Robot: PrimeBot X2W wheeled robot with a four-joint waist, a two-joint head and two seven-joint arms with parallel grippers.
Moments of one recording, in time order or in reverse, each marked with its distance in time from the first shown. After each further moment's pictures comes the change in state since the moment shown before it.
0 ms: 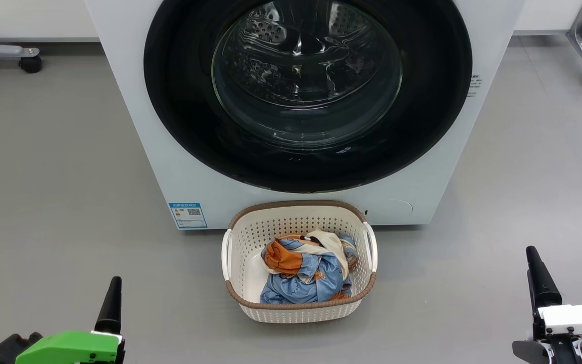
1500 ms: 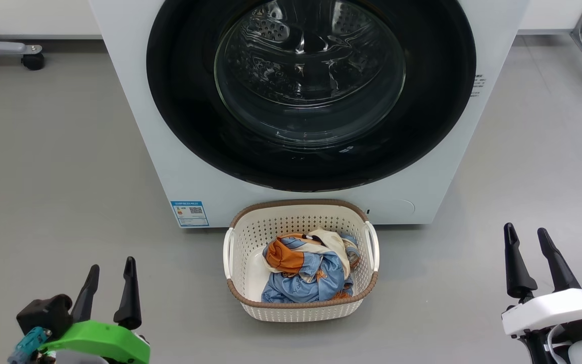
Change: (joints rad) left arm 0.001 0.054 -0.067 -0.068 0.840 -0.005 -0.160; right arm 0.000 -0.091 0.125 -0.107 -0.832 0.001 -0.163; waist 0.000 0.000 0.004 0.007
